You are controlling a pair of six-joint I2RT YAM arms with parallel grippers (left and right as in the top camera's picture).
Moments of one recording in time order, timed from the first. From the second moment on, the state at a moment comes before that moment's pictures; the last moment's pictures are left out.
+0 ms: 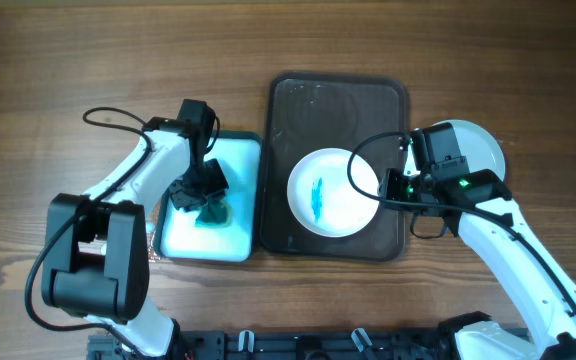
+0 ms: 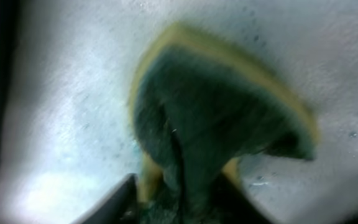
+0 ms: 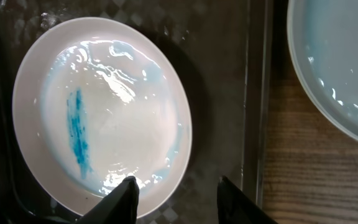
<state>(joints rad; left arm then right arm) -0.19 1.80 1.10 -0.96 0.02 -0.61 0.26 1.31 0.83 -0.71 -0.13 0.42</state>
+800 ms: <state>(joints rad) -0.46 1.74 1.40 -0.88 0.24 -0.58 0.14 1.67 0.82 -0.47 -0.28 0.28</state>
